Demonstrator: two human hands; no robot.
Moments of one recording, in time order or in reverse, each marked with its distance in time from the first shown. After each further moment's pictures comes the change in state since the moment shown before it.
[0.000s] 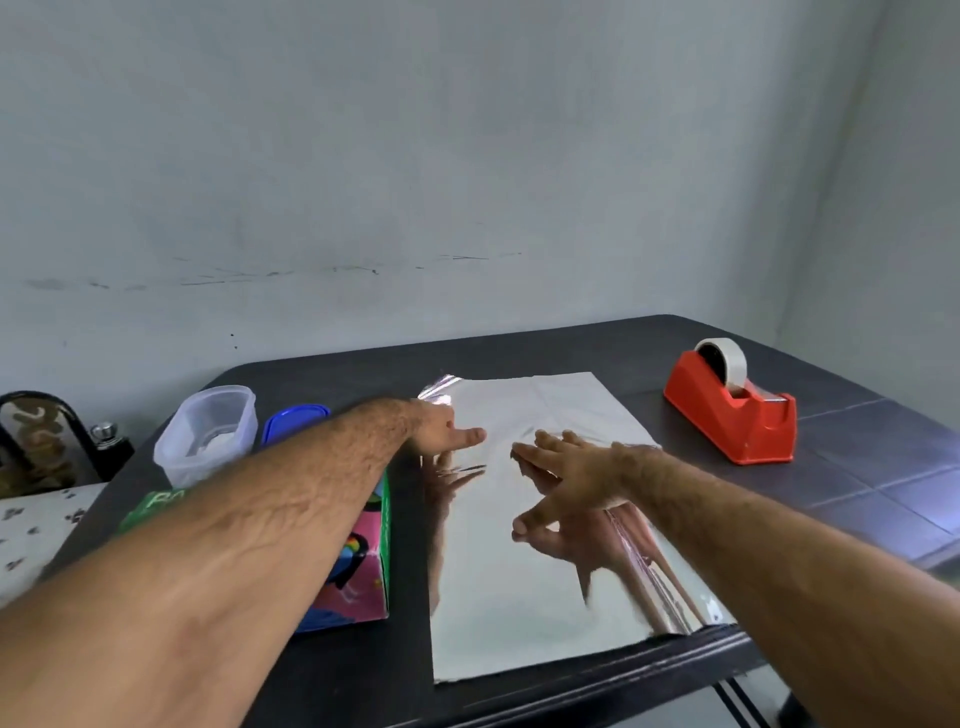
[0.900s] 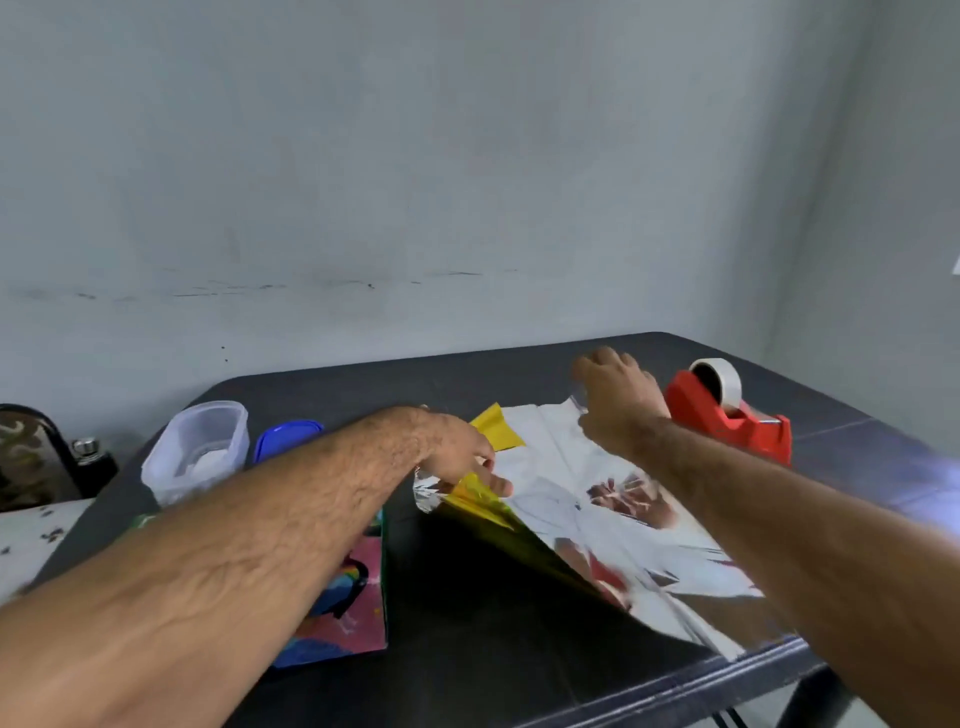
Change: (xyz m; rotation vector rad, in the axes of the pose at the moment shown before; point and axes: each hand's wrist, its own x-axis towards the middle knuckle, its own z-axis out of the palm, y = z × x) left_hand -0.024 0.035 -0.022 0.268 -0.087 0.239; right_hand 0.000 0.017 -0.068 -0.026 0.762 0.183
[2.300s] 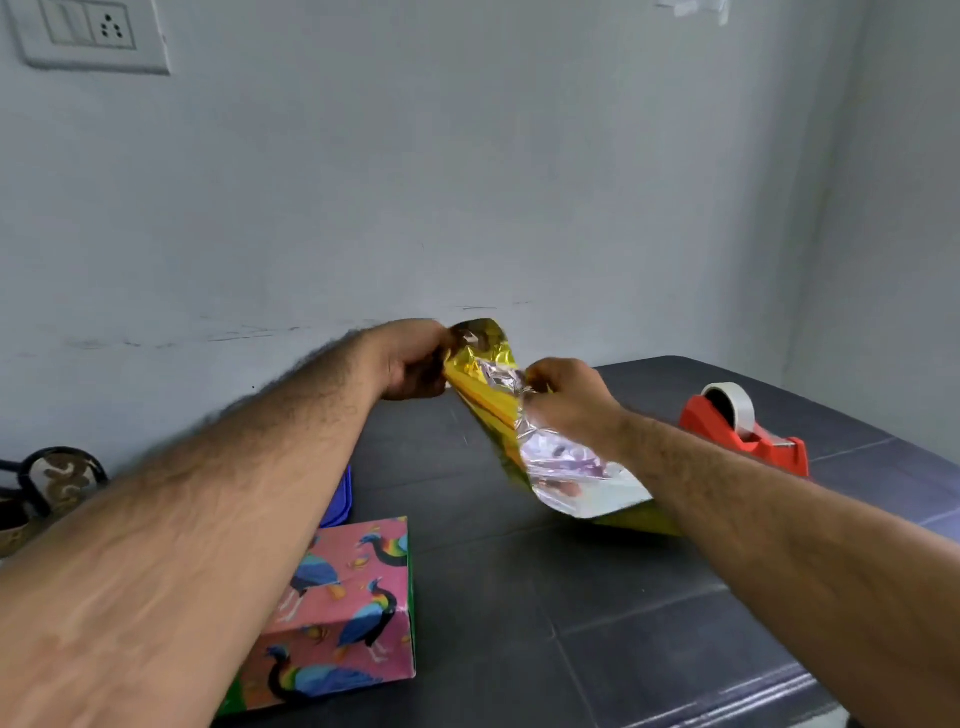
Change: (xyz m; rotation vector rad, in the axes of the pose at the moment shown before) left_hand -0.051 -0.059 -0.091 -1.591 0.363 -0.143; right_hand 0.010 -0.056 -0.028 0.798 0.014 -0.008
